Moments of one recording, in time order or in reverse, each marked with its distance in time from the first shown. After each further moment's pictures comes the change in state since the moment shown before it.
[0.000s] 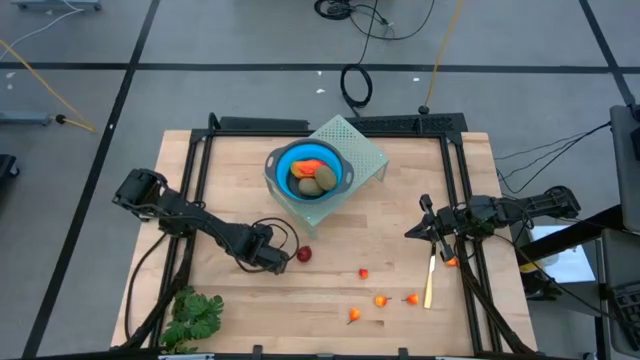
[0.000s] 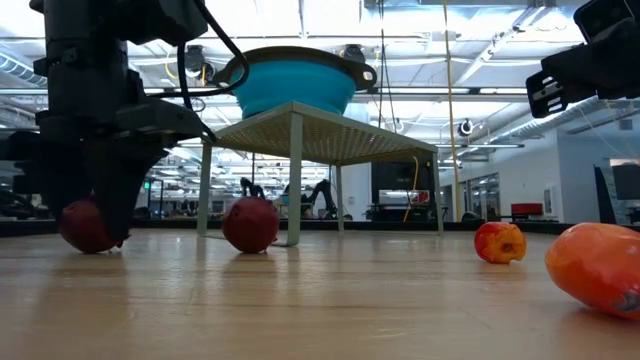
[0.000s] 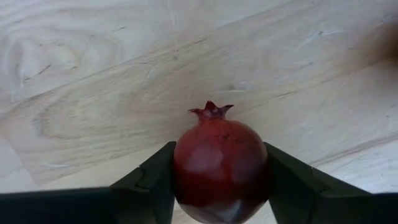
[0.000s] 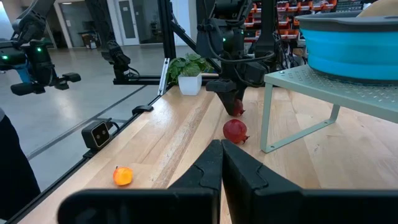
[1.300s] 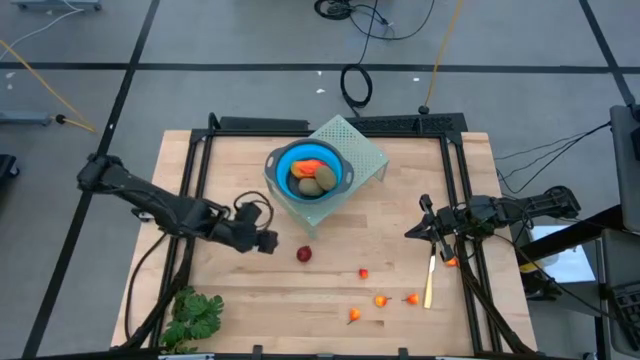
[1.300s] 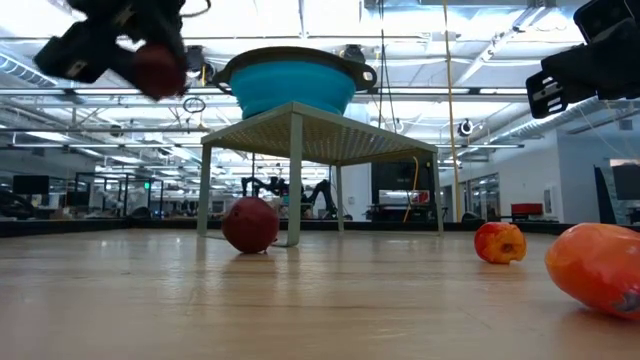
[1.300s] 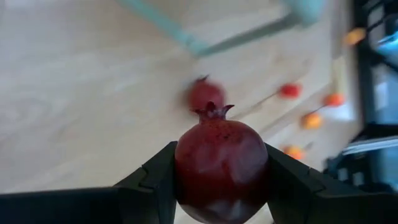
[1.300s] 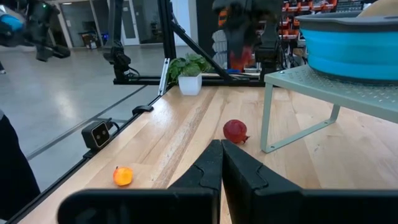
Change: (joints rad) left arm 0.000 -0.450 0.005 0.091 -0.196 0.036; right arm 0.000 0.000 -0.001 0.001 0.000 0.000
